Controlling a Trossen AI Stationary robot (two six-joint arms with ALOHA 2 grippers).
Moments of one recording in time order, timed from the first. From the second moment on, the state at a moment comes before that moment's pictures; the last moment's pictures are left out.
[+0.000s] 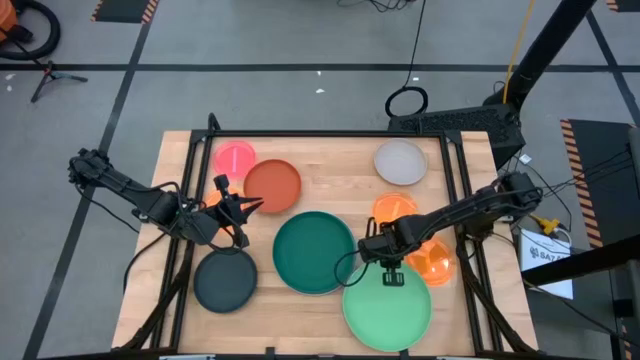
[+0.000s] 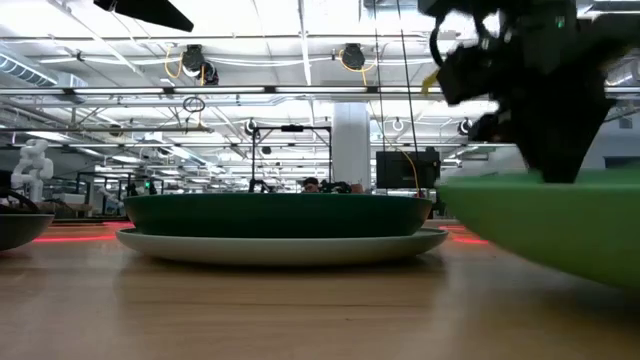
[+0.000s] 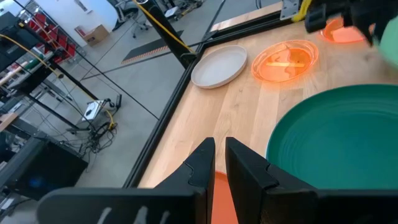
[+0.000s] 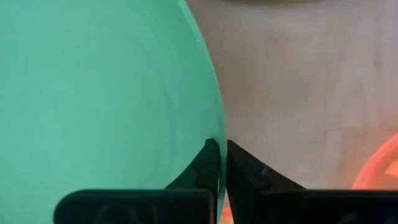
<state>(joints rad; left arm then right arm) -0.47 0.94 0.81 -0.47 -0.90 -0.01 0.29 1.61 1.05 -0.91 -0.14 0.34</state>
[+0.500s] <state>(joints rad) -0.47 0.94 0.81 -0.45 -0.90 0.02 0.13 1.52 1.18 -0.81 -0.15 0.62</state>
